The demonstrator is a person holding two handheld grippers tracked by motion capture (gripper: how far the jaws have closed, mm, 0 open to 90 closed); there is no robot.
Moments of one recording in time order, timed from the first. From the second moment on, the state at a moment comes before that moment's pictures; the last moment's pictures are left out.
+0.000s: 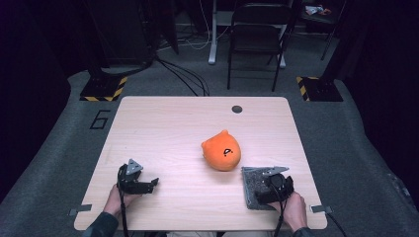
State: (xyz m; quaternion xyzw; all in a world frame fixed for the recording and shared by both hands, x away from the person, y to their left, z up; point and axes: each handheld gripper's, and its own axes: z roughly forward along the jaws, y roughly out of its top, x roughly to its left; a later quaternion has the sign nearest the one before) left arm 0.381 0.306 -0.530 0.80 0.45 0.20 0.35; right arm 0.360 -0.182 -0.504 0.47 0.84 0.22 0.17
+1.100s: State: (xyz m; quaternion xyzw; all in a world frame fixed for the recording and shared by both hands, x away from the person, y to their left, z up) left arm 0.381 0.307 -0.530 0.80 0.45 0.20 0.35; right arm 0.355 -0.190 -0.497 0.46 0.84 0.24 0.16
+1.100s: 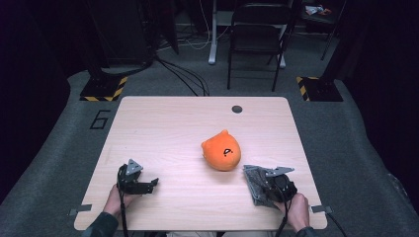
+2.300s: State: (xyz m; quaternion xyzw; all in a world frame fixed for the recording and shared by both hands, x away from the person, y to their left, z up) left arm 0.381 0.307 -0.530 0.80 0.45 0.20 0.35; right arm 0.358 -0.231 -0.456 0.51 0.79 0.28 0.22
